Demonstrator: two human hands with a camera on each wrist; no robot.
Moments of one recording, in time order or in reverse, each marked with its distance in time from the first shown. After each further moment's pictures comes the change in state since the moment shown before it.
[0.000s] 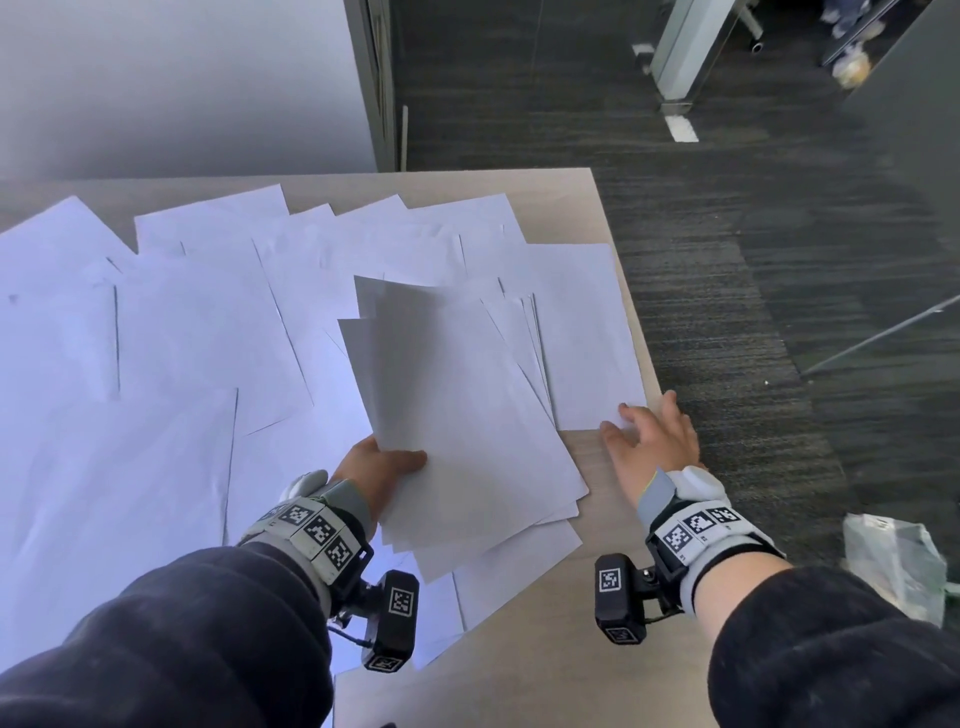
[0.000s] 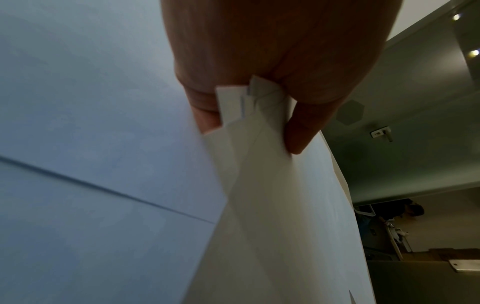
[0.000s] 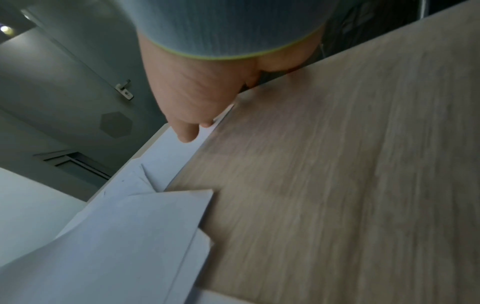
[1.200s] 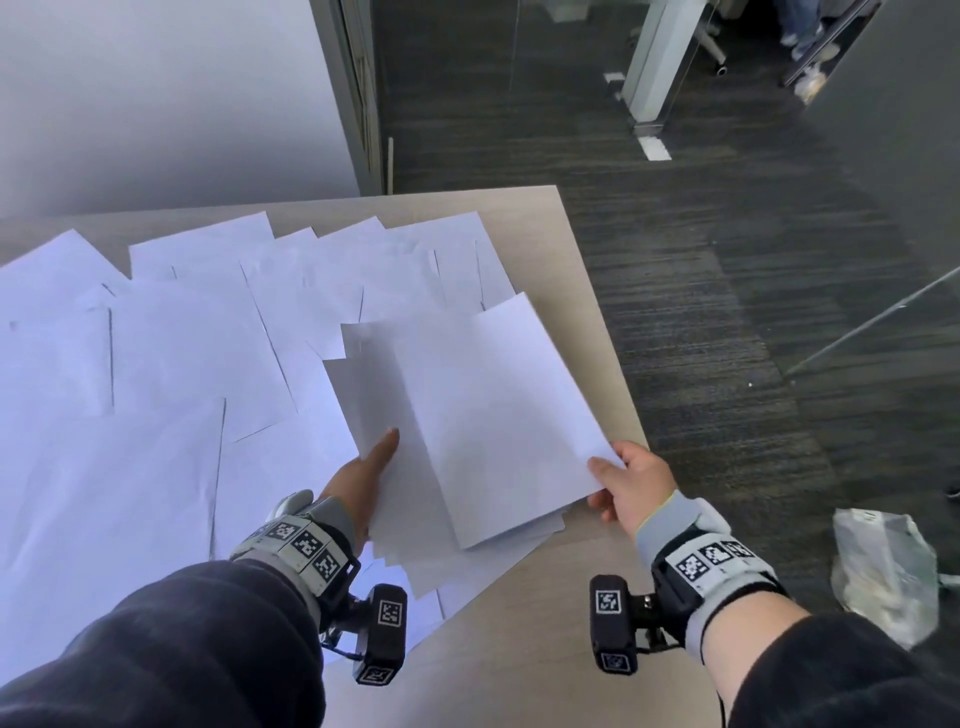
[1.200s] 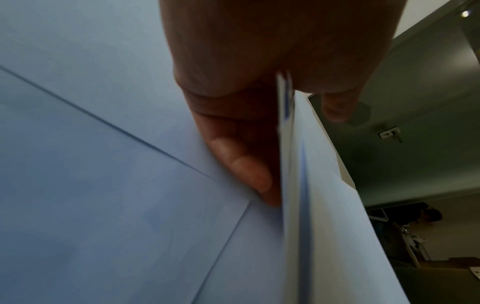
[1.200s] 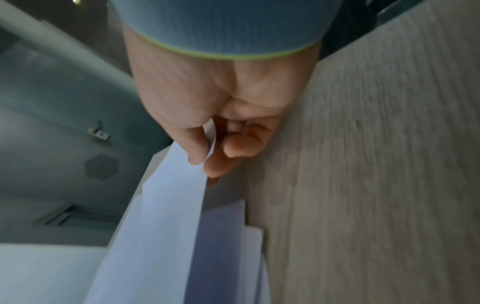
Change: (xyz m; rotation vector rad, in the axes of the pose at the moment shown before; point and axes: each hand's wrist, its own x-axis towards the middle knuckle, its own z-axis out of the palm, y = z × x) left_hand -0.029 -0.009 0.011 -0.070 0.015 -0.059; right_hand -0.050 0.019 -0.005 0.870 -0.097 0.066
